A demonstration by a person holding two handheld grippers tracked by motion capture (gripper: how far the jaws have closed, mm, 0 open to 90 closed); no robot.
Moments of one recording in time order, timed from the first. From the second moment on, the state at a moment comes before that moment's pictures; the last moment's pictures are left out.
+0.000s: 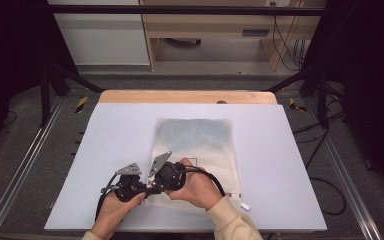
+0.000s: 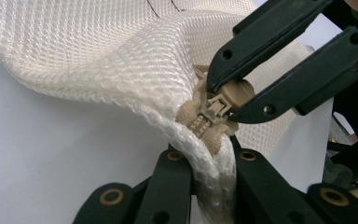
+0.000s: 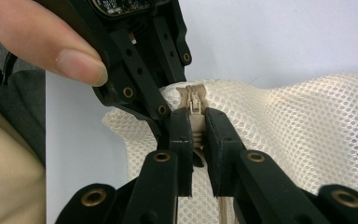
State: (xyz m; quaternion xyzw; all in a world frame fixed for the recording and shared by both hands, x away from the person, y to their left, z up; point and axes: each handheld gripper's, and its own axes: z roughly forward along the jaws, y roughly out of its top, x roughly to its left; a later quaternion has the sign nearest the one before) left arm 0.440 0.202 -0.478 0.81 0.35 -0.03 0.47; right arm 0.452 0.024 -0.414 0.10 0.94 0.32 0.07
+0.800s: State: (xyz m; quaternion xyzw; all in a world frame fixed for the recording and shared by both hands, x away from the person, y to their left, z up) left arm 0.438 0.203 -0.474 0.81 0.35 -0.03 0.47; right arm 0.448 0.016 -0.415 0.10 0.94 0.31 0.08
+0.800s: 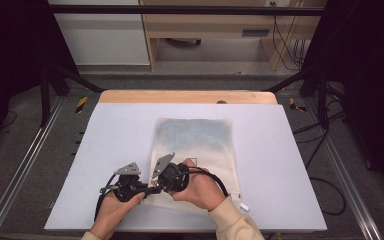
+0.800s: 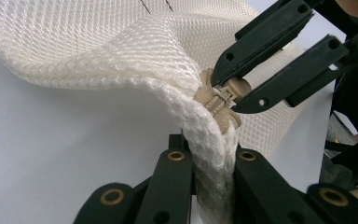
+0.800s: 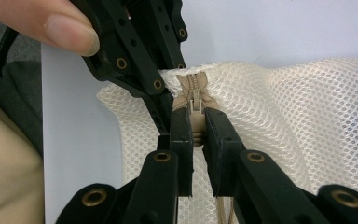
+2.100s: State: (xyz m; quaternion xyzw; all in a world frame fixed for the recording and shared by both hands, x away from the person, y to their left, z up) left arm 0.437 0.203 -0.469 0.82 0.34 -0.02 0.46; right arm 0.450 0.008 -0.417 0.11 0.94 0.31 0.08
